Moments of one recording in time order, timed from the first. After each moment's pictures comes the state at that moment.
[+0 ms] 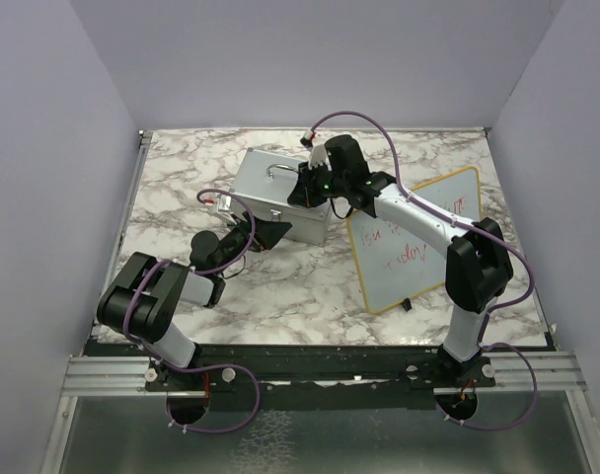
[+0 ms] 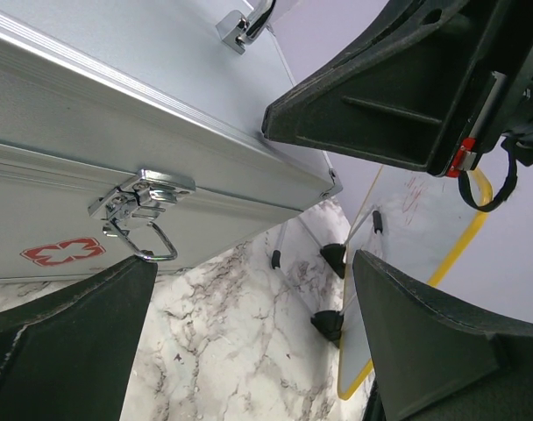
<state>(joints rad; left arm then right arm) -0.31 1.57 0.32 1.33 0.45 -0.91 0.64 1.85 1.51 -0.20 -0.38 0.27</state>
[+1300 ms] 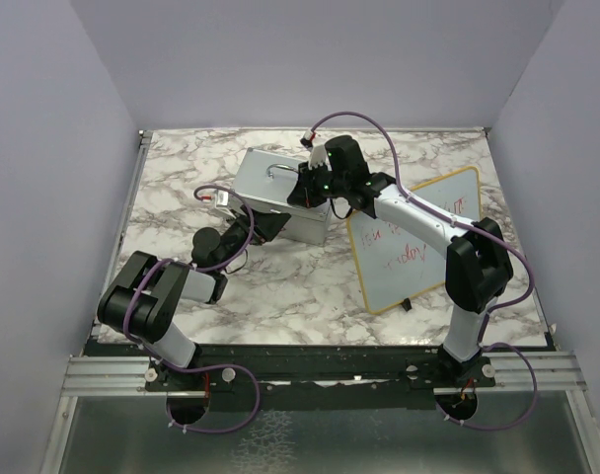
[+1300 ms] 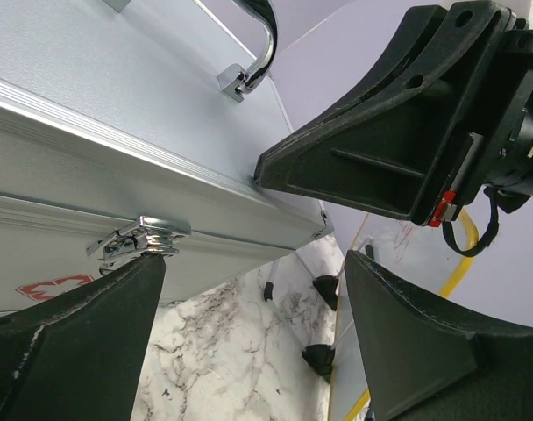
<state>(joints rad) -0.32 1.58 0.36 1.34 0.36 -0.96 0.64 1.85 1.50 -0.18 -0.38 0.27</state>
